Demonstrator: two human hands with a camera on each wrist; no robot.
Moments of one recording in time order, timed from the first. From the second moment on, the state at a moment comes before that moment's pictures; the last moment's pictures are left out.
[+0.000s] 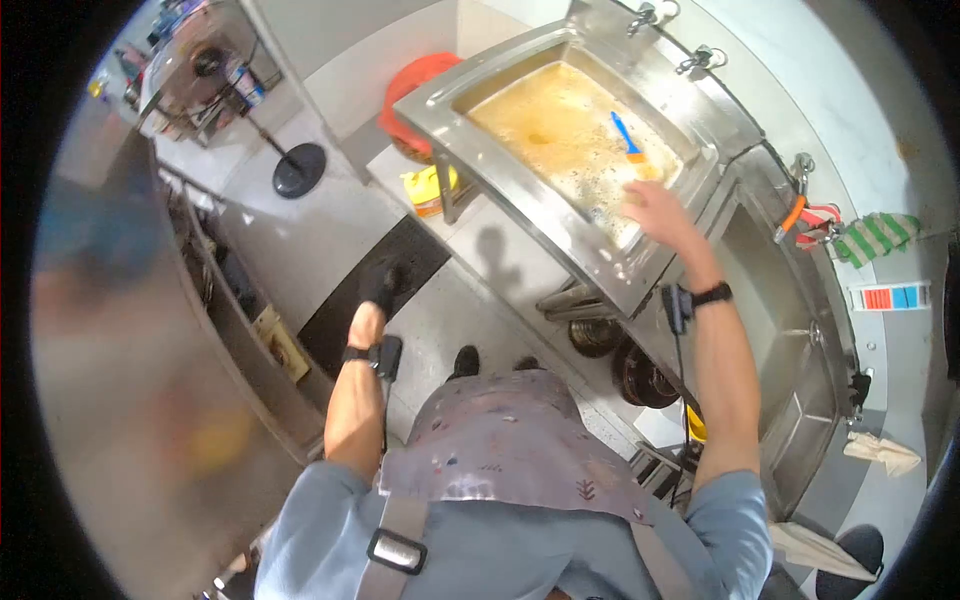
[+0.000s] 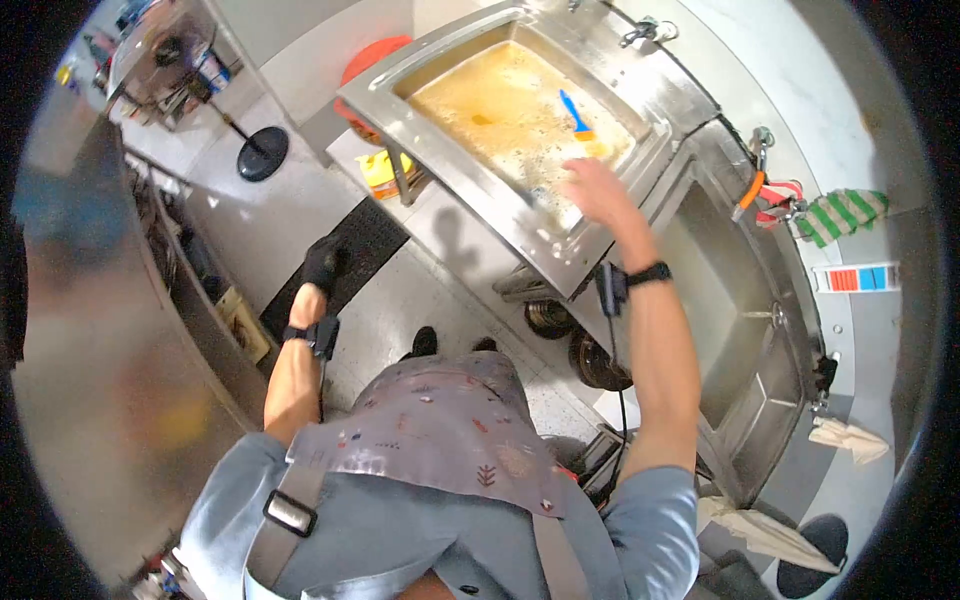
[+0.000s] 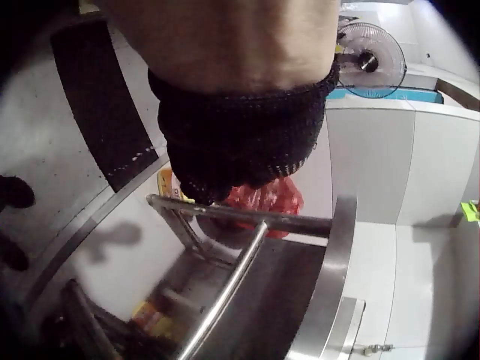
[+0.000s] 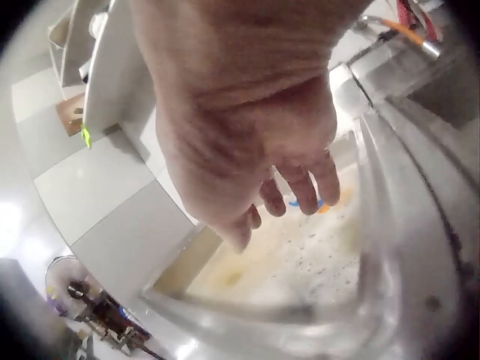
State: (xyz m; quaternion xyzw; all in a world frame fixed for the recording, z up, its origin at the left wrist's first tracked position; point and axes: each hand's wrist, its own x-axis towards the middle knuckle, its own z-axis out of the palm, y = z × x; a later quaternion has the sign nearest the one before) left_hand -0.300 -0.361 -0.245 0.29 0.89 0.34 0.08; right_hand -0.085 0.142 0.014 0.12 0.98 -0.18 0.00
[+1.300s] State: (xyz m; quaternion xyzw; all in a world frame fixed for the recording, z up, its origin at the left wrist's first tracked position) left_hand -0.568 0.130 -0.119 0.59 0.75 0.15 0.25; right_hand -0.252 0.300 -0.128 0.50 0.85 -0.18 0.04
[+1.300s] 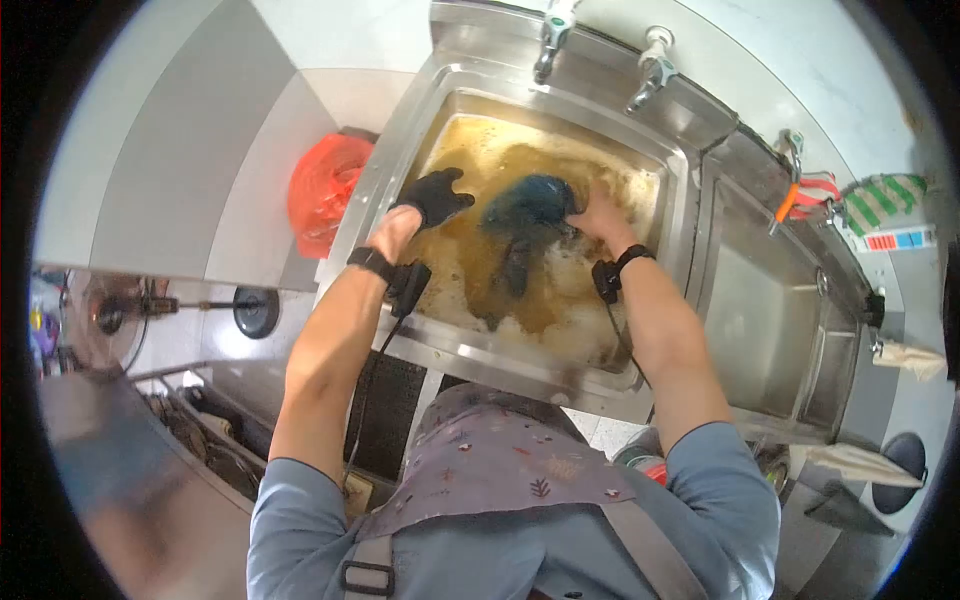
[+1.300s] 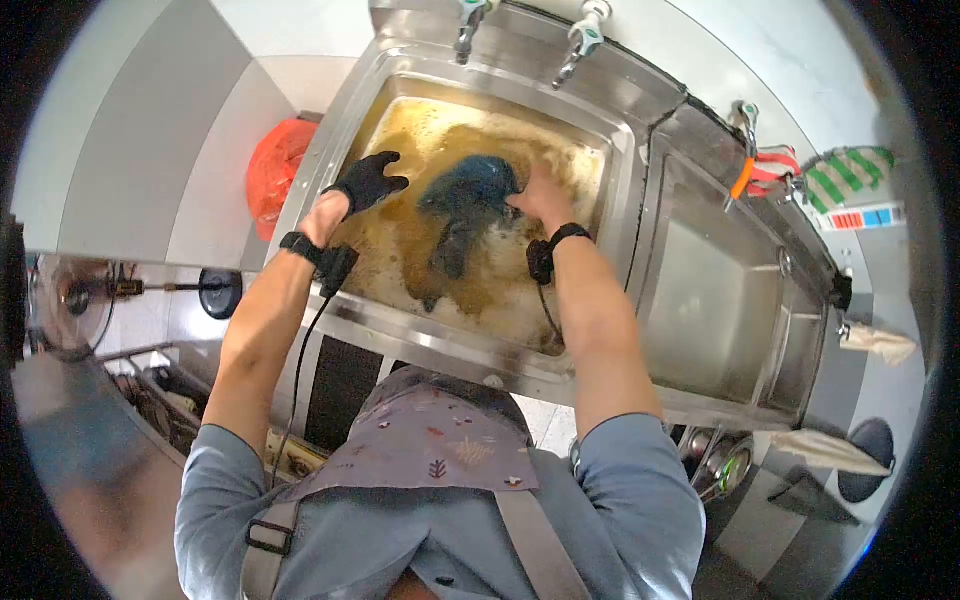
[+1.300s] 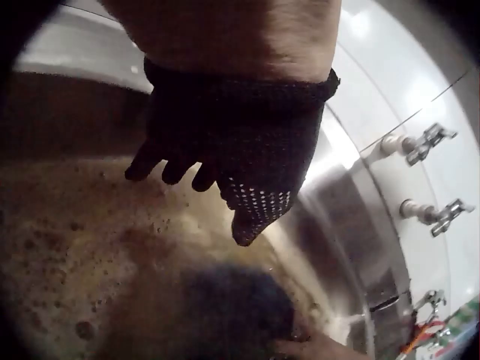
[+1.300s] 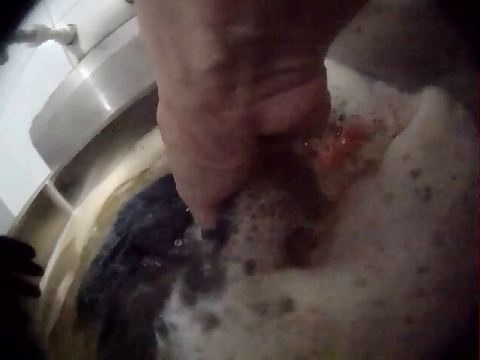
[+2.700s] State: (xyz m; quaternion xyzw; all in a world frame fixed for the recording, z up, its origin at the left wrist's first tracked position) left_hand -0.569 0.124 -0.213 0.69 0.65 -0.19 0.28; right_hand -0.226 0.183 -0.074 0.40 0.82 -0.08 0.40
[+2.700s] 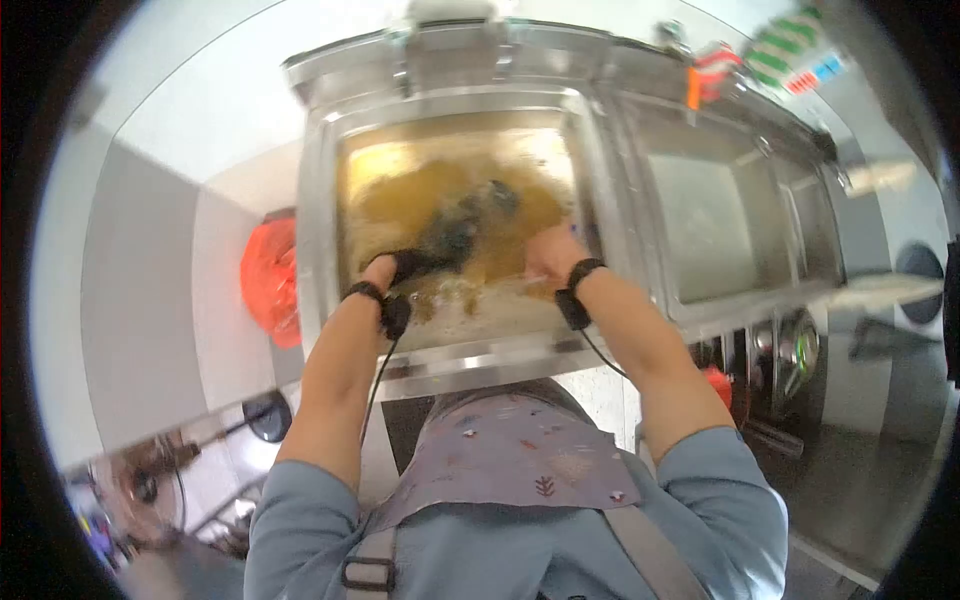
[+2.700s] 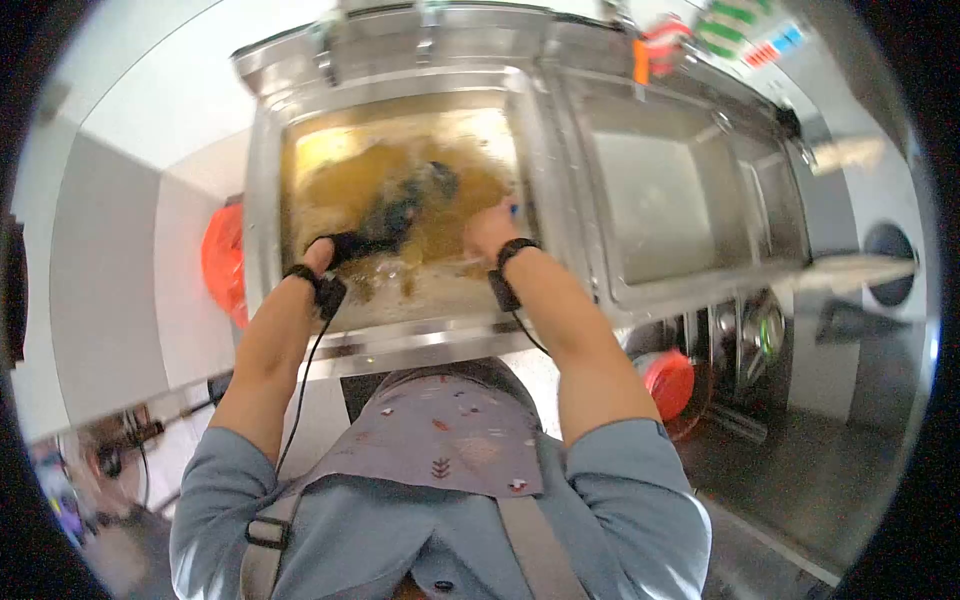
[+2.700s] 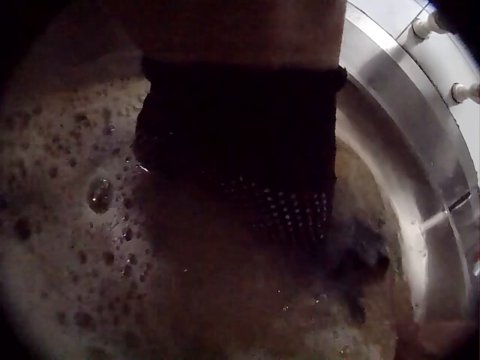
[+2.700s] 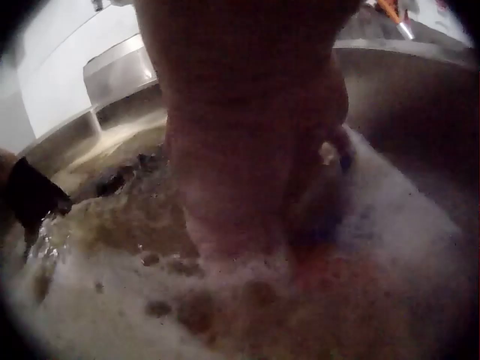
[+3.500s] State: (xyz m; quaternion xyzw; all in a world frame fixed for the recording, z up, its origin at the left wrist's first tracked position) left_hand -0.498 0.159 -0.184 0.81 0.51 -0.08 0.28; right_hand -0.190 0.182 -0.078 0.41 0.86 -0.10 0.30
